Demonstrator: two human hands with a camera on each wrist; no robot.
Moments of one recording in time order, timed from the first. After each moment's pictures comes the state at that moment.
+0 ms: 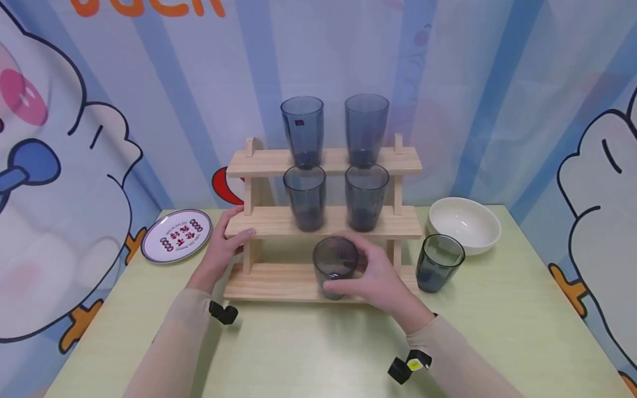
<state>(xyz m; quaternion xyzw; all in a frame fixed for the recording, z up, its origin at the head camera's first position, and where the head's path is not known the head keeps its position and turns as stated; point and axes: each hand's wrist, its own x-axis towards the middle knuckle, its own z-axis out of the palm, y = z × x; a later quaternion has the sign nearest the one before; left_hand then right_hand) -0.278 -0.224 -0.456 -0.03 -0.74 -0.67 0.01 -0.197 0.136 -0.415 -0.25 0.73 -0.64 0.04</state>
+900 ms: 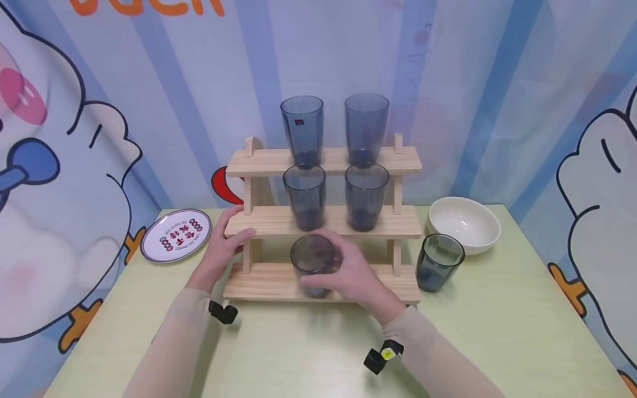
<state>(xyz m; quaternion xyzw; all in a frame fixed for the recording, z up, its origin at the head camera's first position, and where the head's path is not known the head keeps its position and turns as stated) -0.277 -0.225 -0.456 -0.04 -0.75 -0.66 0.02 -0.210 0.095 -0.420 -0.26 0.72 -0.64 0.06</state>
